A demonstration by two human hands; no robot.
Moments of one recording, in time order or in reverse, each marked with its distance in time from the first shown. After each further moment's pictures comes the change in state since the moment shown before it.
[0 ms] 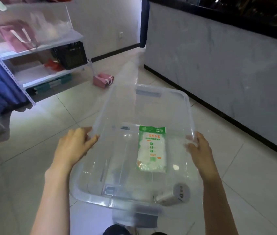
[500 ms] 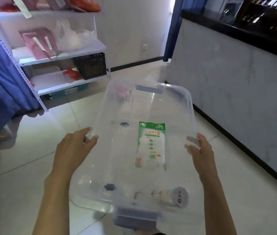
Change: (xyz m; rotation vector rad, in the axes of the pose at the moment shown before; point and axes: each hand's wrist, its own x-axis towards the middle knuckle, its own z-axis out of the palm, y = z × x) left_hand 0.264 -0.065 -0.010 -0.098 0.184 -0.182; right_hand 0.285 -0.118 0.151 -0.003 -0.067 -0.110
